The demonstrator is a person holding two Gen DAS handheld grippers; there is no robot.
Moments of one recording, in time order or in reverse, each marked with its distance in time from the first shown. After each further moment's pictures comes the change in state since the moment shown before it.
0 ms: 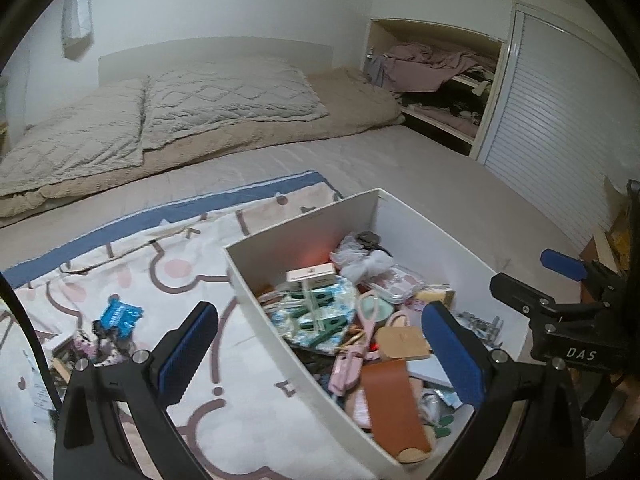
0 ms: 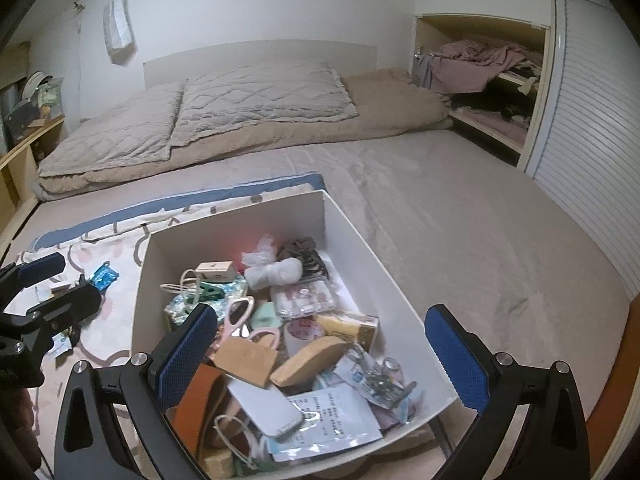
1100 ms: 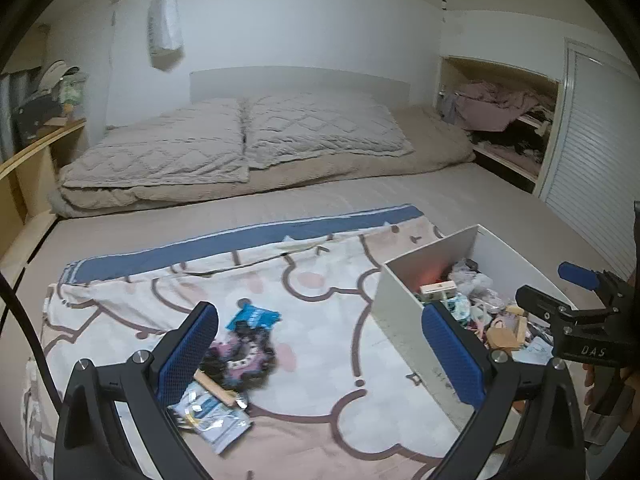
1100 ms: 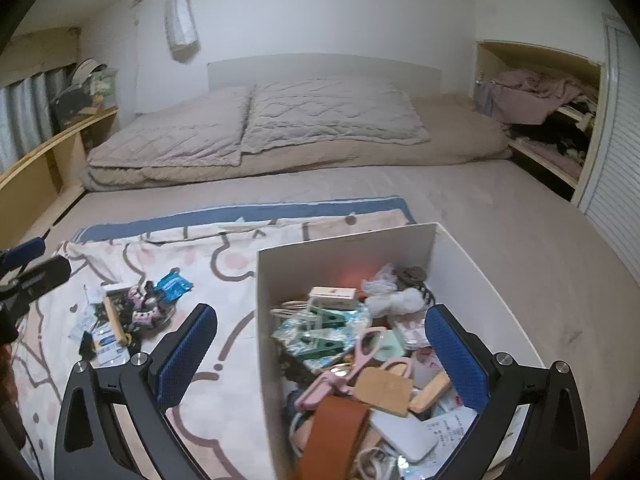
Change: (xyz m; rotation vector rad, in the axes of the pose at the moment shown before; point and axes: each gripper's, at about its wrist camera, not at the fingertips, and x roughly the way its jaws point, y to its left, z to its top) left arm -0.086 0.122 -0.017 -0.081 -0.116 0.220; right arm -0.006 0.113 0.009 -0.085 -0.054 0.140
